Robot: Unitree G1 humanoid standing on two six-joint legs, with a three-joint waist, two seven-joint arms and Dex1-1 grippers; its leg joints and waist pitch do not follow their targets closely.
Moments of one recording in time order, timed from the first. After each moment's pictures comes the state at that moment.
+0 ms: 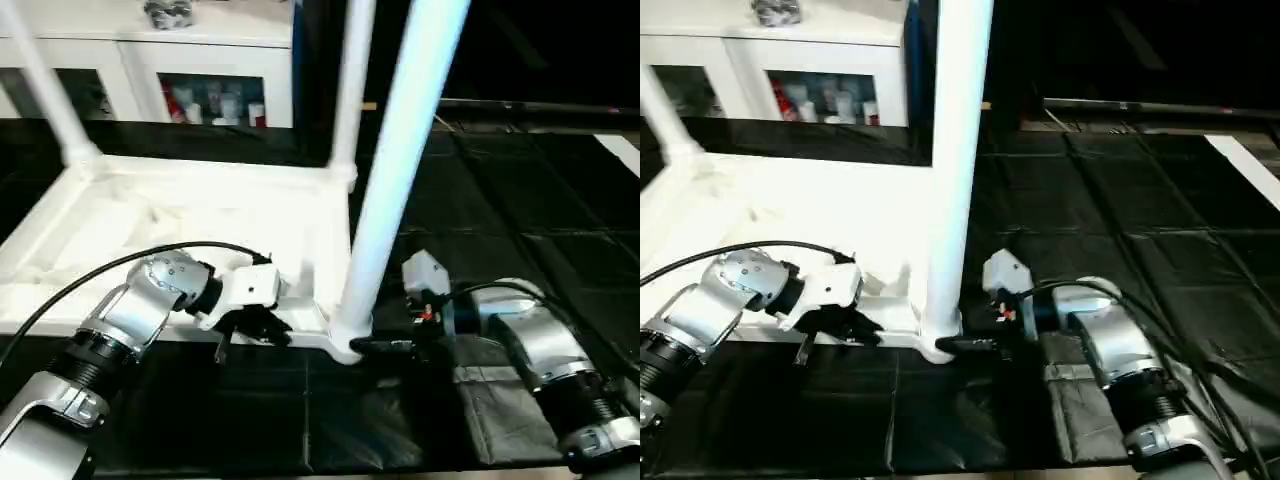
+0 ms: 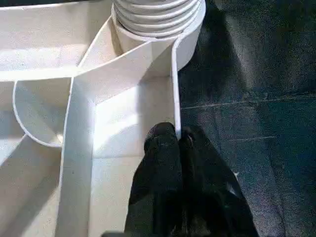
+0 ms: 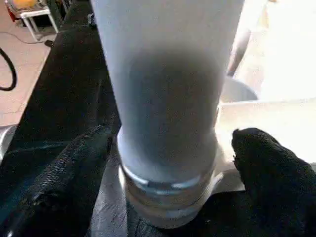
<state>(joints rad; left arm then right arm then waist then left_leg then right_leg) -0.58 0.57 -0.43 0.41 0.04 0.06 -1.41 -0.45 -0.39 0.25 0.44 0.20 0.08 1.32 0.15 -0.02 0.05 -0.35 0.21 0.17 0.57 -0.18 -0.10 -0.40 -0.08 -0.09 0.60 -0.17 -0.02</state>
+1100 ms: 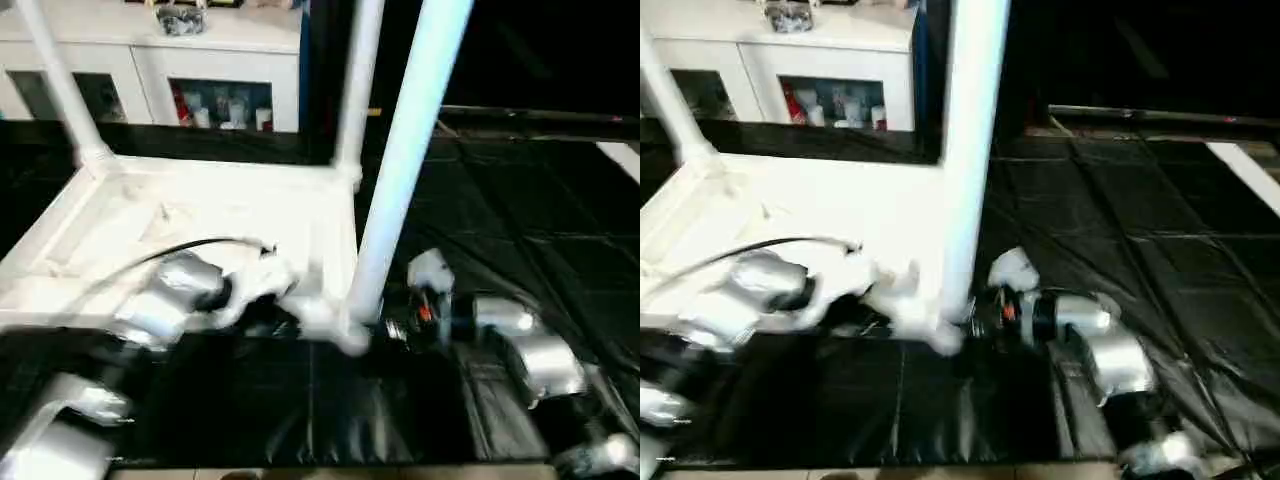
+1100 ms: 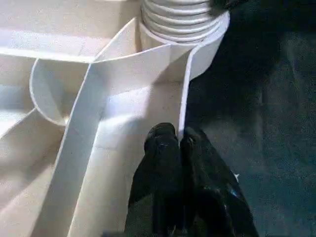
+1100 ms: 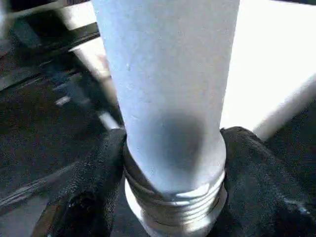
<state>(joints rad) -0.58 0.38 -0.35 0.41 0.06 0.39 -1.12 -0.35 -0.26 0.09 0.39 0.22 0.24 0.92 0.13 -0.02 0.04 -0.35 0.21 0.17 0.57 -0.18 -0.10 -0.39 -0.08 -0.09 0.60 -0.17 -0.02</state>
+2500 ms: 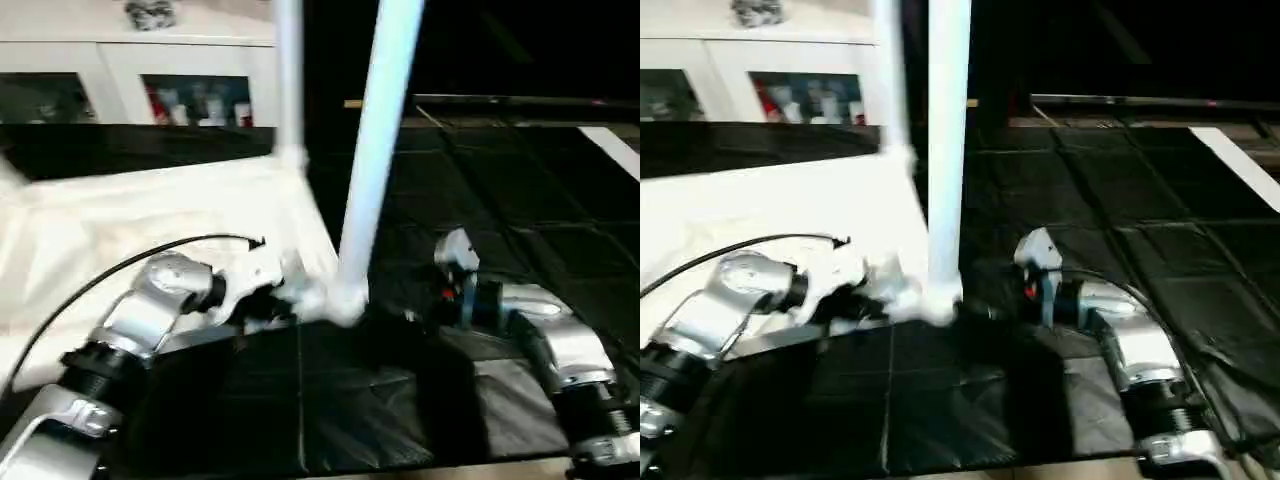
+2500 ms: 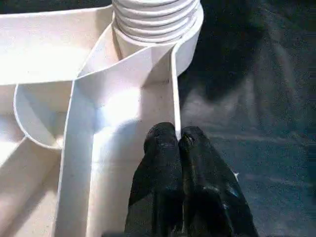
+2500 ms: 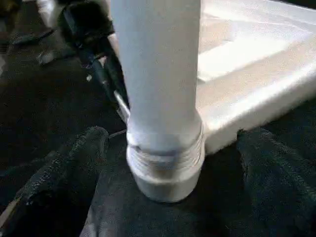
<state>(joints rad) -0.53 0.53 -0.36 0.35 0.03 0.20 -1.30 -0.41 -0.41 0.13 0.36 0.24 0.19 1.22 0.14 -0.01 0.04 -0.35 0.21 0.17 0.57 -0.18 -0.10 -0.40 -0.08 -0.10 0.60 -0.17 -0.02</state>
